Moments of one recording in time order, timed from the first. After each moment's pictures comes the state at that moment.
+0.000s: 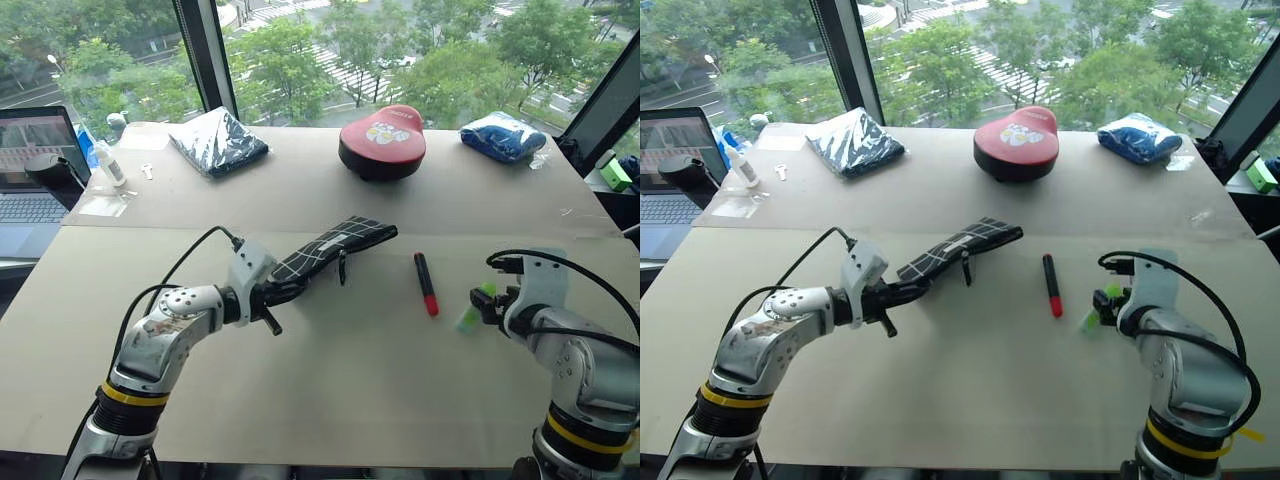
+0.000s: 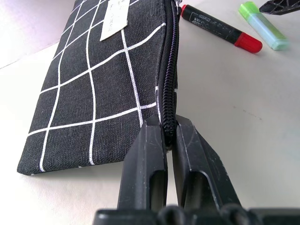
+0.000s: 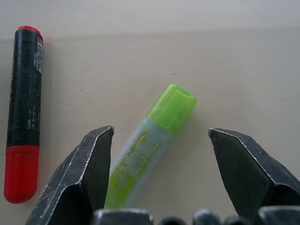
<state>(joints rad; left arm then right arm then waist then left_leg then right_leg) -0.31 0.52 -0.09 -0.31 -0.41 0.76 -0.72 -0.28 -0.33 -0.37 -0.64 0.13 1.54 0.13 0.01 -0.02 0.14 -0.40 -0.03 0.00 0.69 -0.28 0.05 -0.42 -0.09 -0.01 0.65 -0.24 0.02</state>
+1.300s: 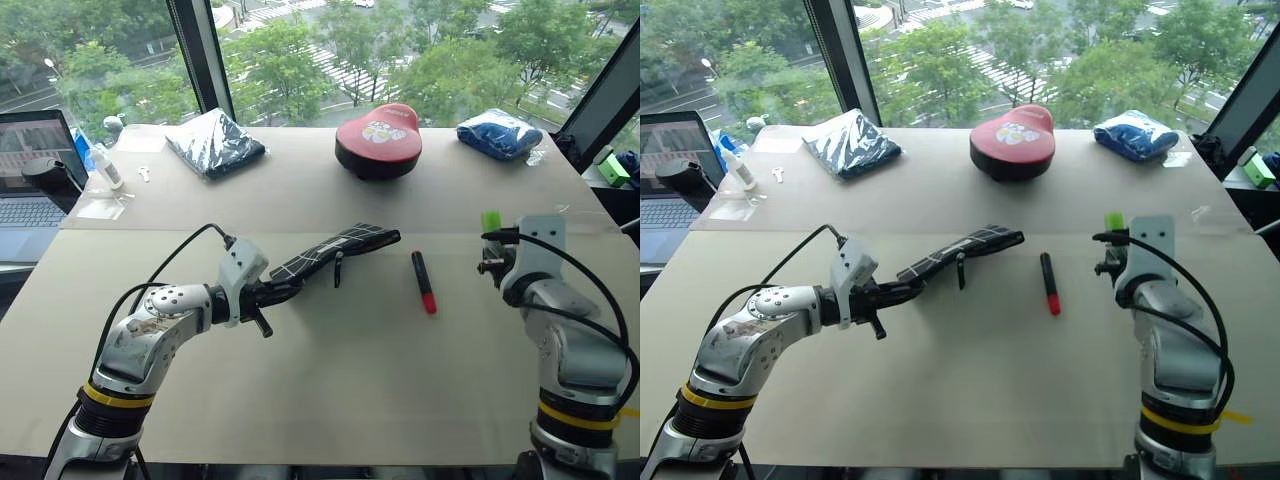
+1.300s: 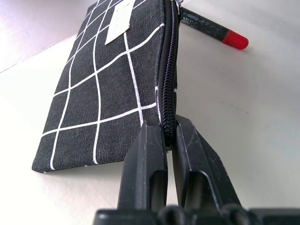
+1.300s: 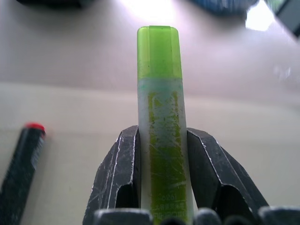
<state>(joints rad) -0.31 0.59 -0.07 -0.34 -0.47 0.77 -0.76 -0.35 -0.62 -0.15 -0.51 0.08 0.79 0.38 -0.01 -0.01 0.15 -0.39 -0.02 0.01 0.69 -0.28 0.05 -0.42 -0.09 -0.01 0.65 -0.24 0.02</state>
